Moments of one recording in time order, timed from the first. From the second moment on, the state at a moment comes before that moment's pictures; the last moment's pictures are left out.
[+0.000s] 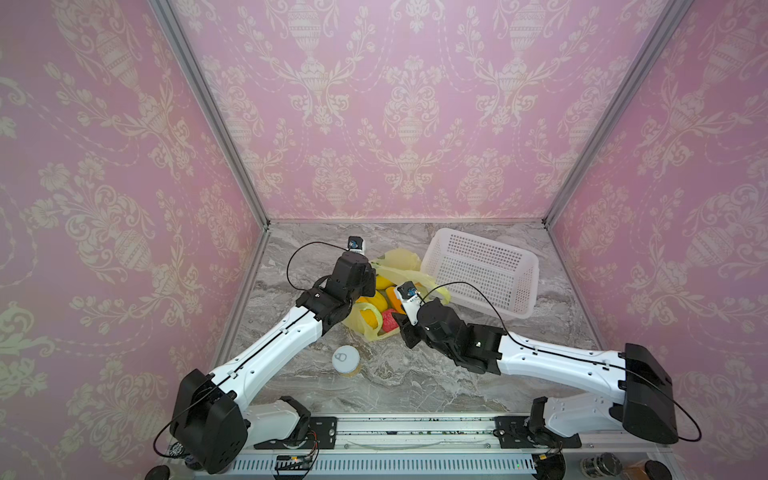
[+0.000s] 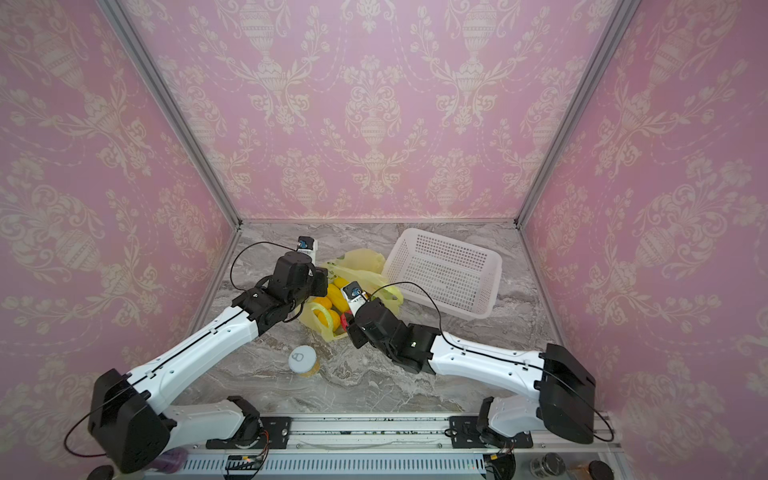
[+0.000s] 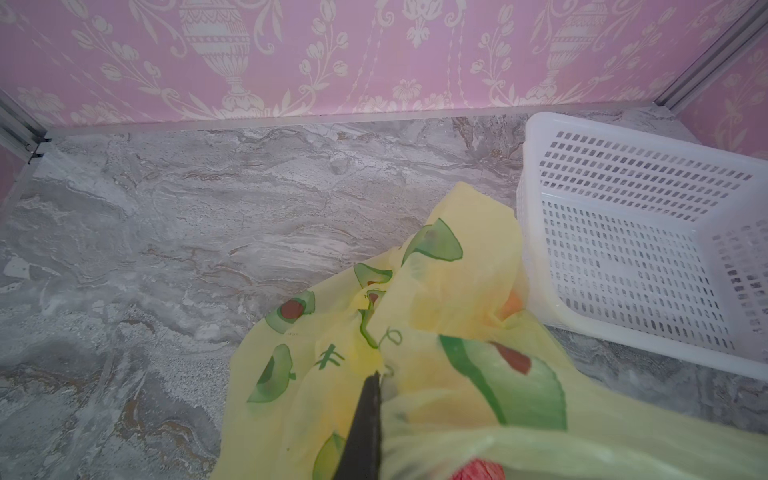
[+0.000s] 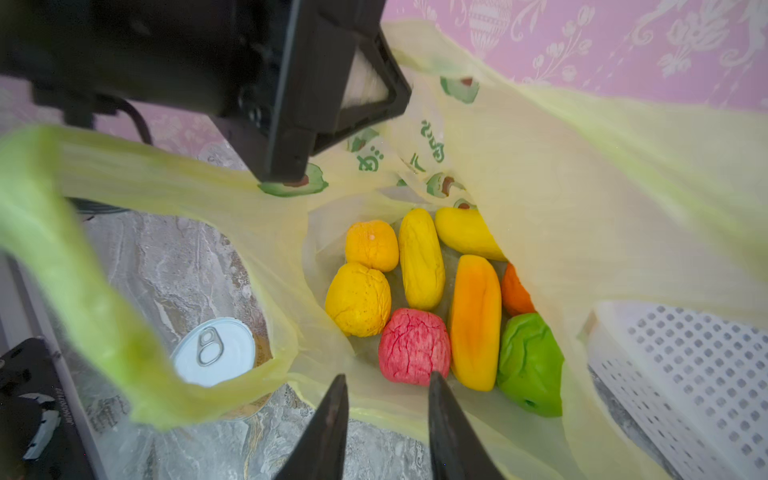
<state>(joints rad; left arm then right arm) -0.55 1.27 1.01 -0.35 -0.29 -0.32 1.08 1.42 0.96 -0.08 0.37 0.23</state>
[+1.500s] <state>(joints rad) -0.55 1.24 1.01 -0.37 -0.33 -0.32 0.98 1.99 1.35 -0.39 0.29 0.28</state>
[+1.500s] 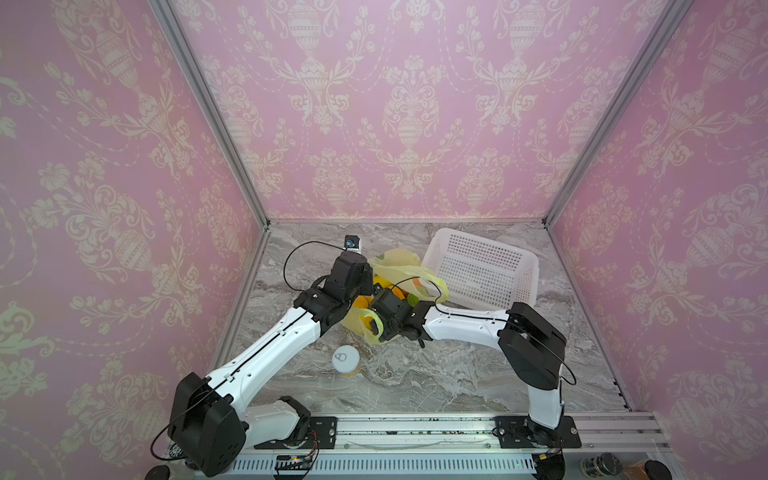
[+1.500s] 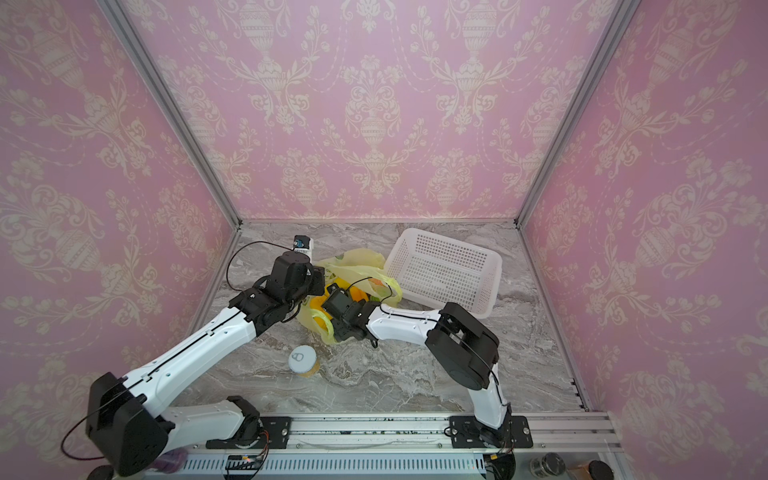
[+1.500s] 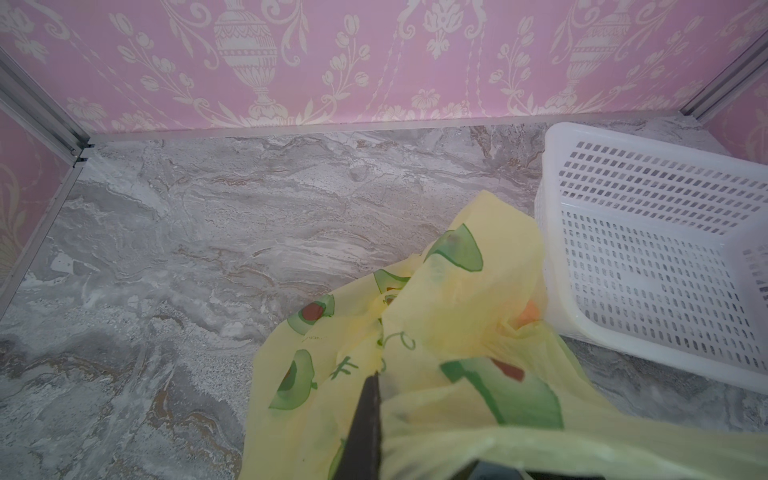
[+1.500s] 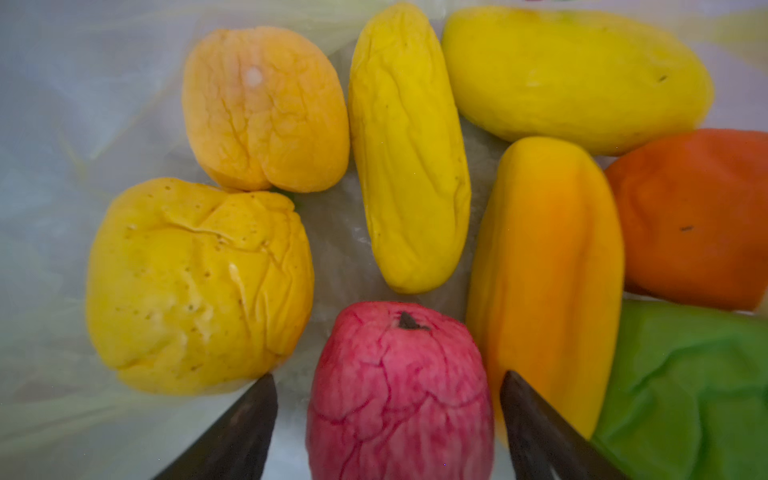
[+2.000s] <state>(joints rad) -0.55 1.24 1.01 -0.37 -0.33 -0.32 0.98 1.91 1.30 -0.41 0.26 0.29</state>
